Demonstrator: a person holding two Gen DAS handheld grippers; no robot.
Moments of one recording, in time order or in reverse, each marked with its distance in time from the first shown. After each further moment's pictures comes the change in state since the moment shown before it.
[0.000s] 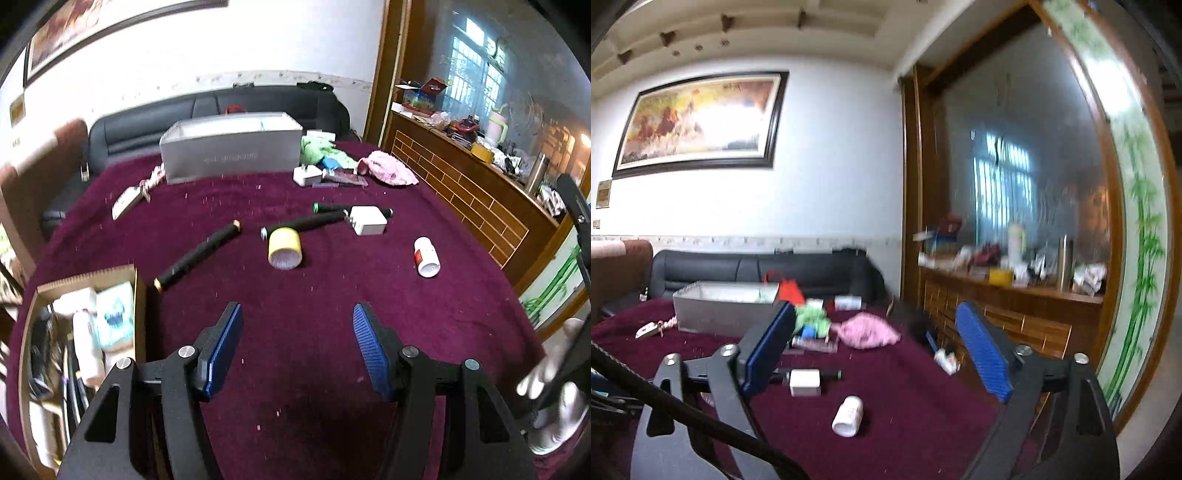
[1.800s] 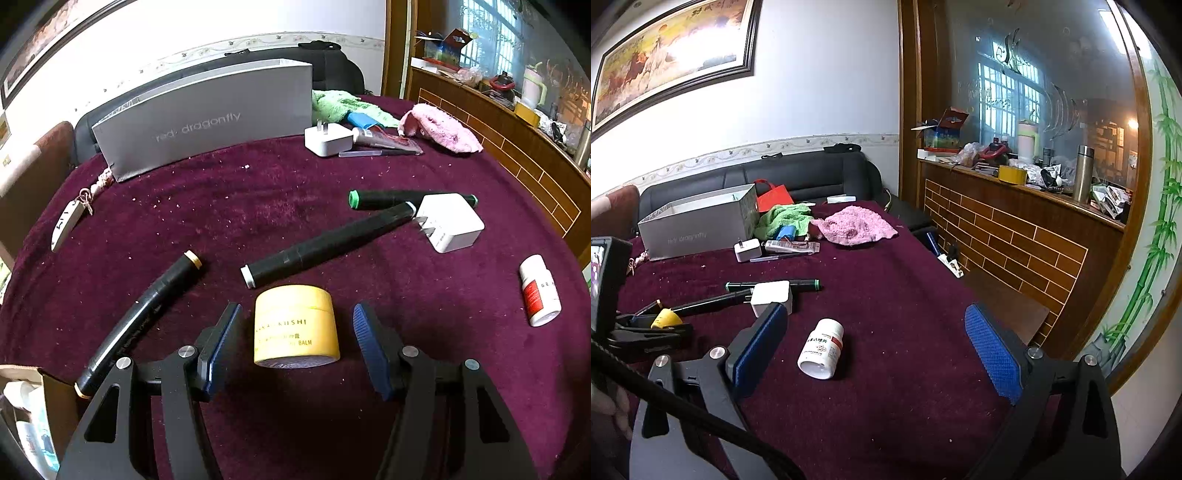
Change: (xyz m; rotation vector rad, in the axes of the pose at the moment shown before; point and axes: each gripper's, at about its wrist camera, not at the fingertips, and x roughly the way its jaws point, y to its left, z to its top) left arm 0.181 0.005 0.046 0.063 0.136 0.082; right arm 0.090 -0.026 -0.058 0.033 0.449 0.003
